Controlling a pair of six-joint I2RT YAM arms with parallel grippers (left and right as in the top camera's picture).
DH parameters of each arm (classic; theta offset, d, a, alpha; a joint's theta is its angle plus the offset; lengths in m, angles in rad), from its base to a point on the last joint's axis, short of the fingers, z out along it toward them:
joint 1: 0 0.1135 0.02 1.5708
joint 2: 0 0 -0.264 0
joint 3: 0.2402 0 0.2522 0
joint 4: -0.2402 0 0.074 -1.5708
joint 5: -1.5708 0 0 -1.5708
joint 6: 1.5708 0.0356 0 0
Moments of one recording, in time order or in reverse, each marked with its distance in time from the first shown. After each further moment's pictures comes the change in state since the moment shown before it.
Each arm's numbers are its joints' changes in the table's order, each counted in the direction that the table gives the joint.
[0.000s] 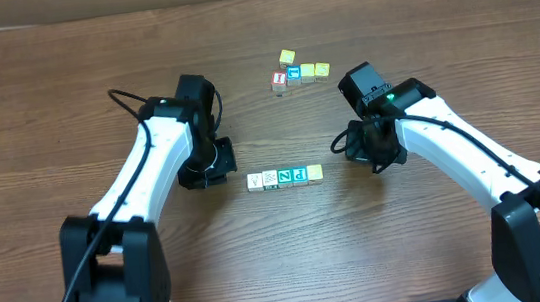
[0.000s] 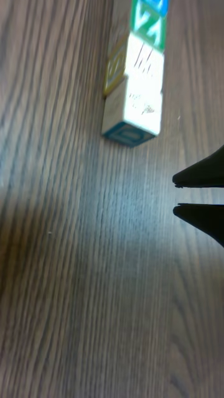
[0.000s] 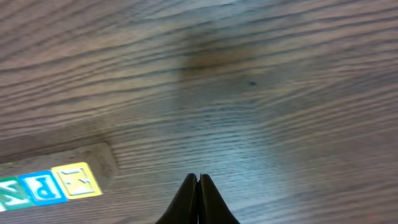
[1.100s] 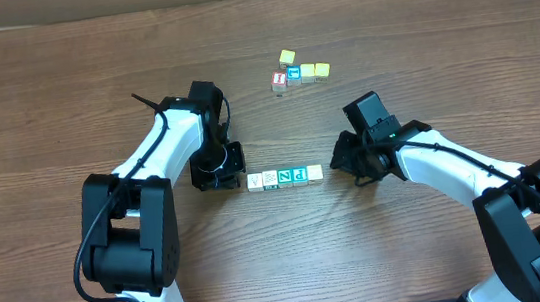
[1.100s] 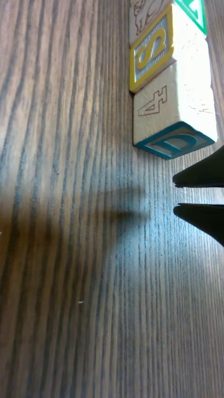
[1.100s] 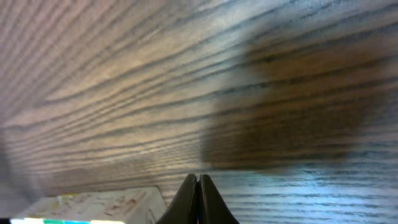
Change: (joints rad) left arm 0.000 -0.159 0.000 0.074 -0.108 0.047; right arm 0.000 0.000 -0.316 0.583 0.191 0.206
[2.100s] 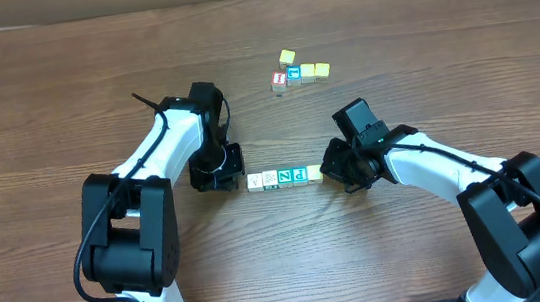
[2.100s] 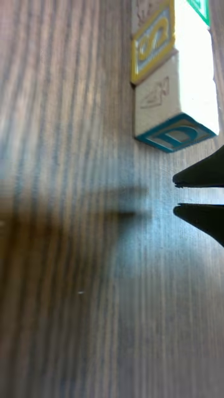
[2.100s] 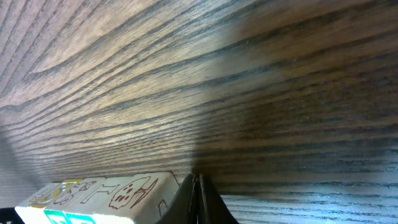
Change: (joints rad) left arm 0.000 0.000 0.000 -0.007 0.019 0.004; right arm 0.047 -0.051 0.001 0.021 0.075 0.065
